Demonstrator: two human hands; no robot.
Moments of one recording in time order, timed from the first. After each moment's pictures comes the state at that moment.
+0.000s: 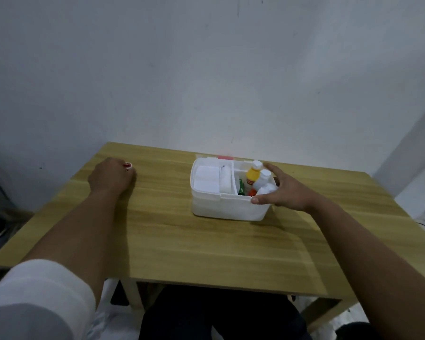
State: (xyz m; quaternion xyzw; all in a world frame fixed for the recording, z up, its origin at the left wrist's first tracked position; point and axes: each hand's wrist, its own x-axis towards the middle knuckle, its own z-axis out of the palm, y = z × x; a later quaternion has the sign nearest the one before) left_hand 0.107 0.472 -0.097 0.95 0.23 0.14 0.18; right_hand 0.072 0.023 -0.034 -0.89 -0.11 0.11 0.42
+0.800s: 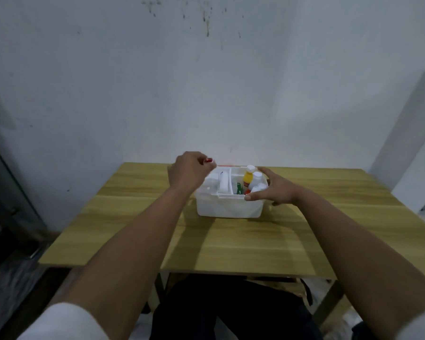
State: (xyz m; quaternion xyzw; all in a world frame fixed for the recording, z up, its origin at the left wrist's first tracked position) left_hand 0.045 0.297 -0.001 0.92 0.02 0.22 0.33; right_hand 0.053 0.031 -0.024 -0.90 -0.06 0.12 0.42
